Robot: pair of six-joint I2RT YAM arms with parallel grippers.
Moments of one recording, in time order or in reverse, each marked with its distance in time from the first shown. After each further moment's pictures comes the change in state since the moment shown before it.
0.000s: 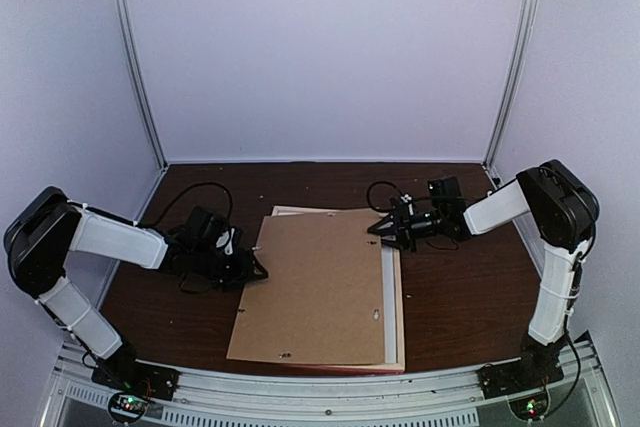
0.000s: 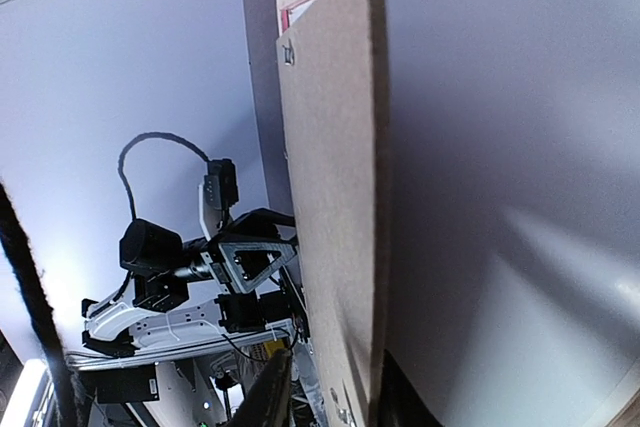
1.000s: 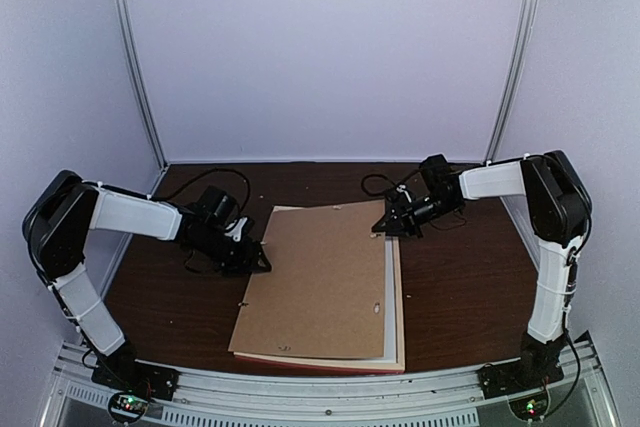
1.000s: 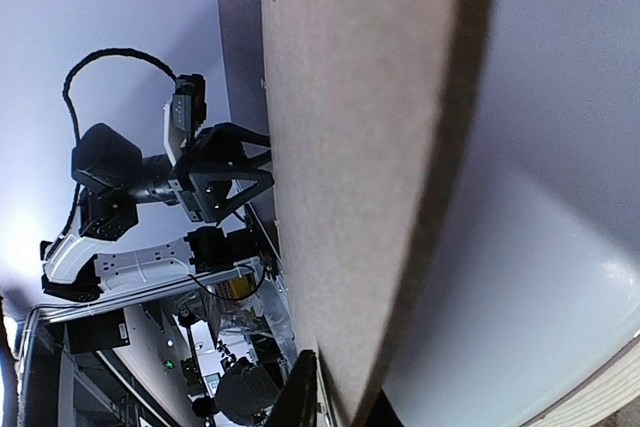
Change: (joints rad) left arm 0.059 0.142 0.257 -0.300 0.058 0.284; right arm -0.037 0.066 0.375 -0.797 -0.096 -0.521
